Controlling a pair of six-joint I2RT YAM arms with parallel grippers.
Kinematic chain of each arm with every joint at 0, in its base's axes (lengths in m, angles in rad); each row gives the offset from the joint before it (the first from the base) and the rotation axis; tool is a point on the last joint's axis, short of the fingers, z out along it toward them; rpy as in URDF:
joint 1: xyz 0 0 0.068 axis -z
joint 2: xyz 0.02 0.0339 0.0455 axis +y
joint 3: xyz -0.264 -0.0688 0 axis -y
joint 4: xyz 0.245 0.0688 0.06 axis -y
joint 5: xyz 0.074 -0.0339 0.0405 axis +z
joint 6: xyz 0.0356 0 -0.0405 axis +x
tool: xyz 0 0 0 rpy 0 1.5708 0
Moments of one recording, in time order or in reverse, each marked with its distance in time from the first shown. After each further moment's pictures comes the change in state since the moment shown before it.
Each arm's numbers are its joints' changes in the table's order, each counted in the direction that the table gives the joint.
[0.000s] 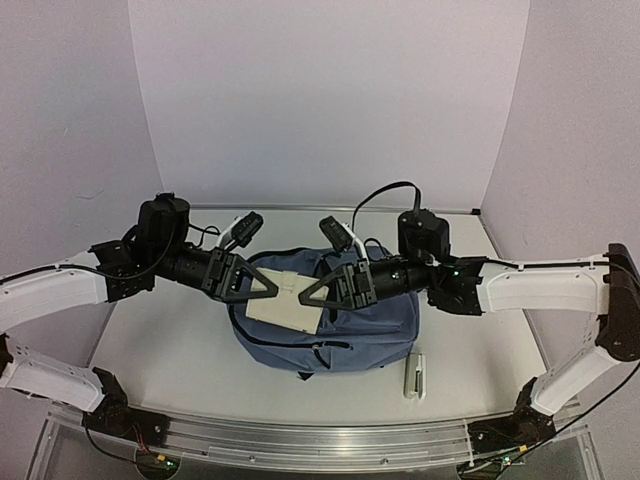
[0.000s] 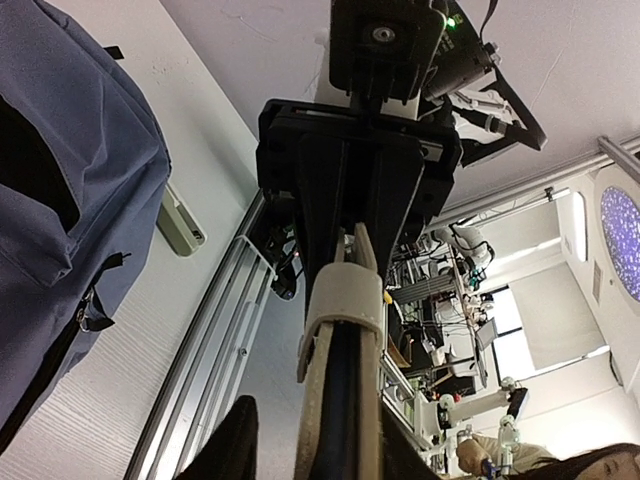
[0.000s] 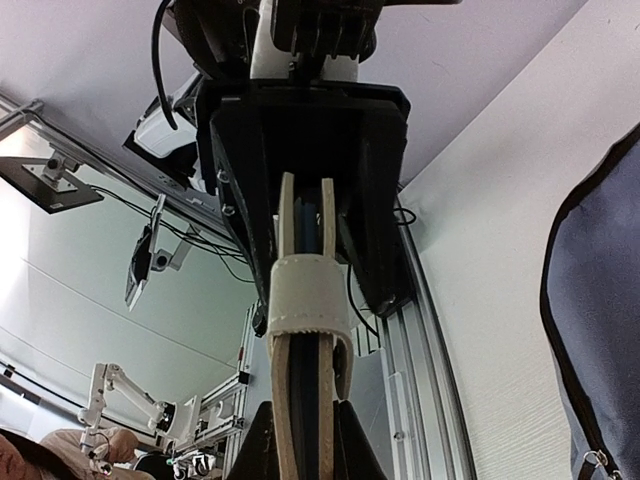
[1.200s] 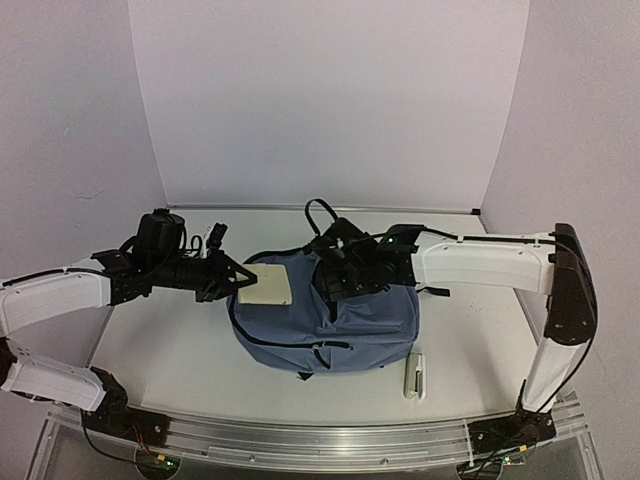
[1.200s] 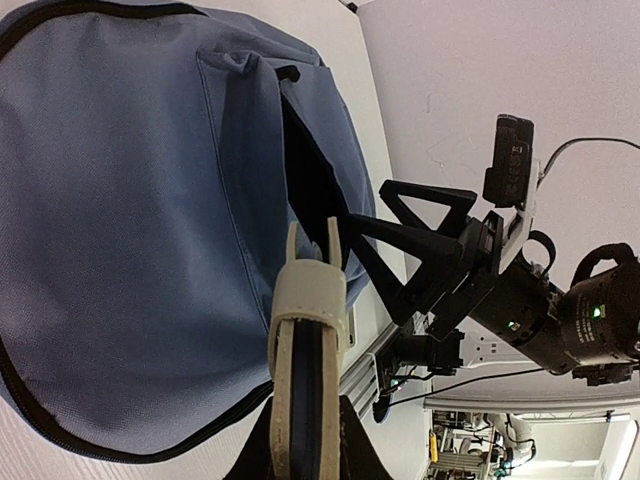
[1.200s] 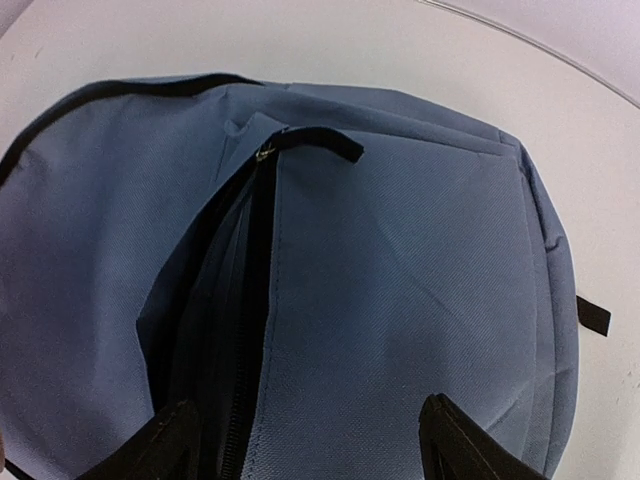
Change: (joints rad) left arm -0.149 0.012 -0.109 -0.041 0.390 -0.168; right arm -0.103 0.345 0.532 -1.030 -1.346 -0.177
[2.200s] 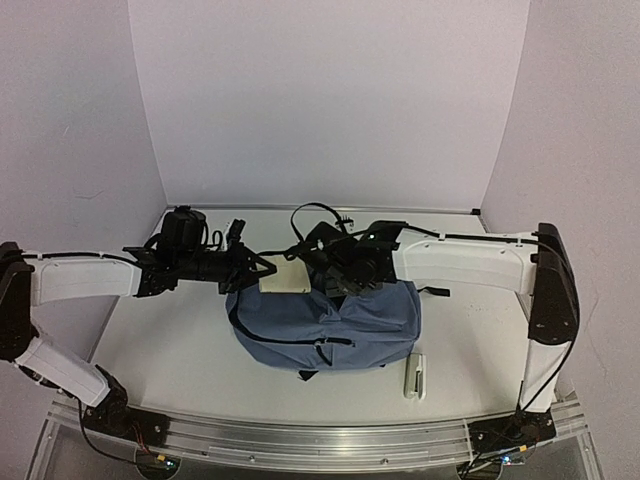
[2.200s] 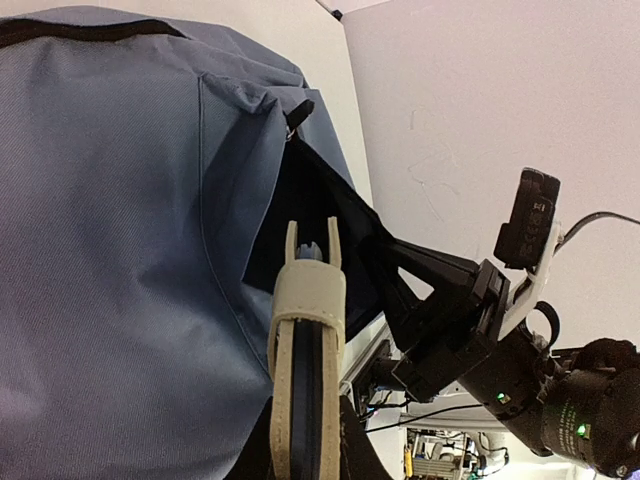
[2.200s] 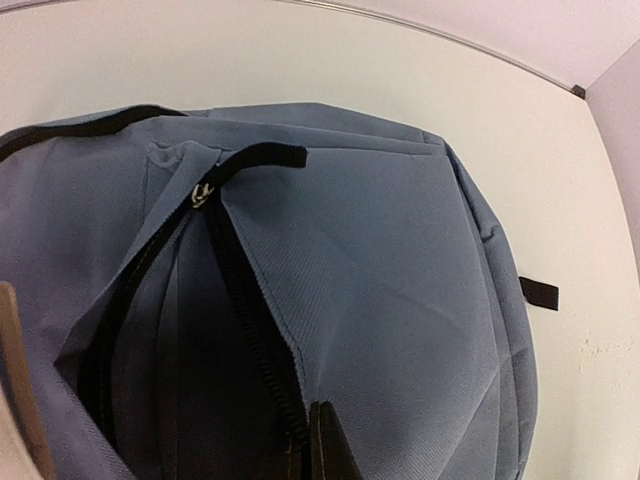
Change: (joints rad) left arm 0.000 0.198 0.034 0.221 -0.031 -0.084; right arm -0.024 0.116 0.150 -0.190 -0.198 0.165
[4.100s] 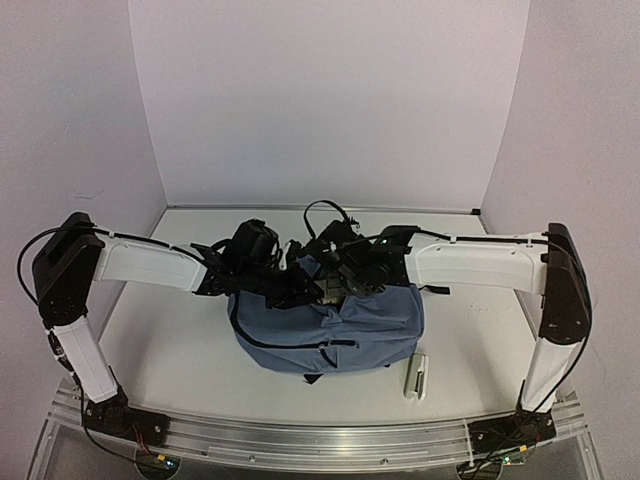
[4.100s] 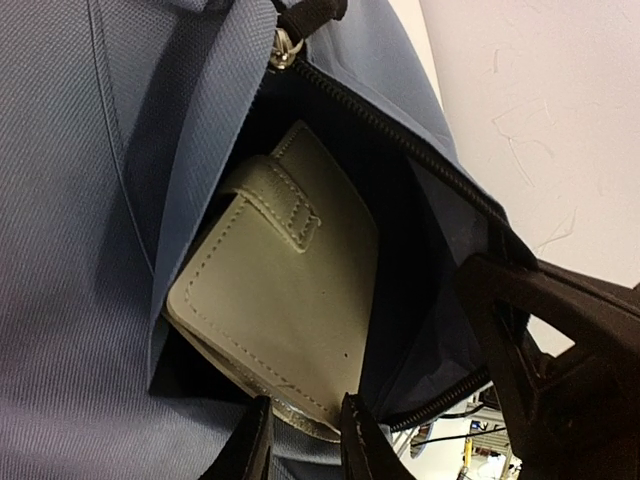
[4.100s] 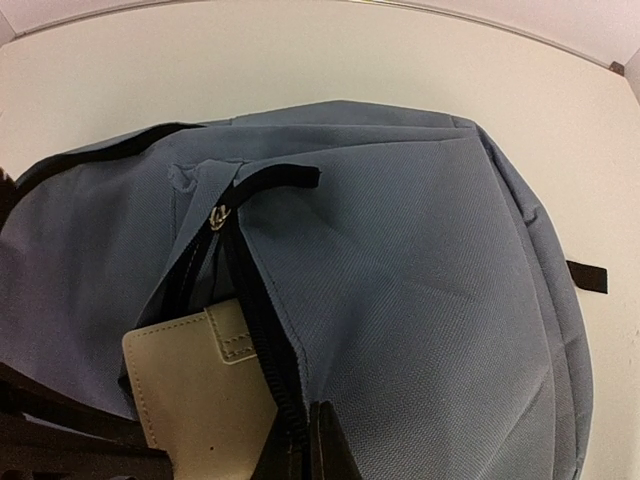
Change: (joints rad) left arm 0.225 0.391 0.277 -0.062 0.170 0.050; right arm 0.024 -0.081 -0.124 0.169 0.101 0.014
